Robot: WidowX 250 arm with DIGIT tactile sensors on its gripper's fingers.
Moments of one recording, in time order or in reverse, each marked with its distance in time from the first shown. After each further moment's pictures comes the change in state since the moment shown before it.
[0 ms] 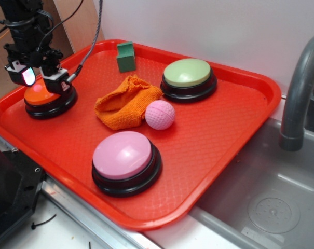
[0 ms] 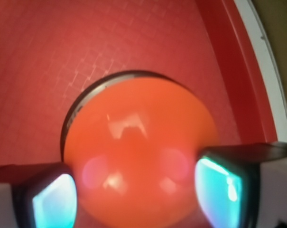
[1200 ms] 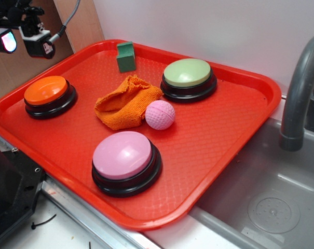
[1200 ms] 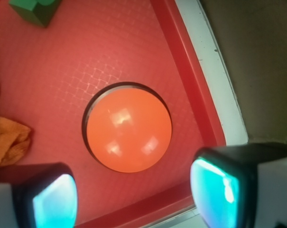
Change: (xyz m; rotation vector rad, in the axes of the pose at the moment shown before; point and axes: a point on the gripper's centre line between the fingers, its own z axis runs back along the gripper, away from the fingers) arm -0.002 0.006 0.062 -0.018 -0.006 0.023
